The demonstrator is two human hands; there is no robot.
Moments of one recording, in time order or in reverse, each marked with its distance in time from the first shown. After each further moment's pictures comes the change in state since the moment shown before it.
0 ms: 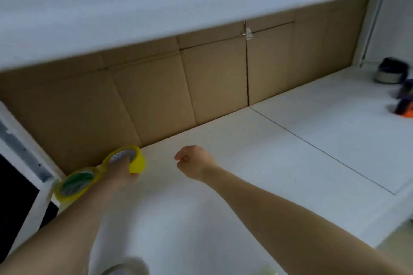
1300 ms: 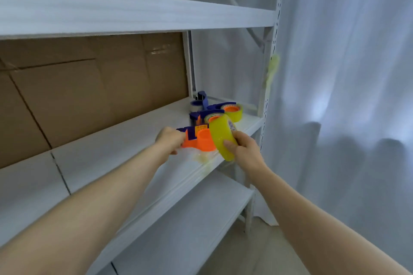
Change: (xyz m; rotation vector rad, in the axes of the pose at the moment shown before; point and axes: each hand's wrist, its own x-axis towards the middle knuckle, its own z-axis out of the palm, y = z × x) left_hand -0.188 0.746 -0.033 -0.979 -0.240 0.339; right_hand -0.282 0.398 -0.469 0.459 0.757 0.222
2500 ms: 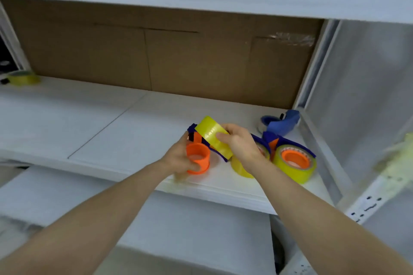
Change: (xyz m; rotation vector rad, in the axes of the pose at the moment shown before) left_hand 0.073 0.020 0.140 0.015 0.516 -0.234; right_hand 0.280 0.009 -0.013 -0.018 -1.119 -0.211
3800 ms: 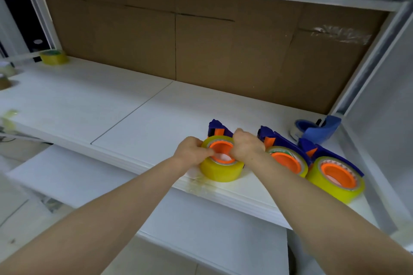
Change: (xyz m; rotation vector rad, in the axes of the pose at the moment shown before) left_hand 0.011 -0.021 -0.022 -0.079 0.142 -0.330; right_hand 0.066 0.017 0.056 -1.178 -0.102 0.123
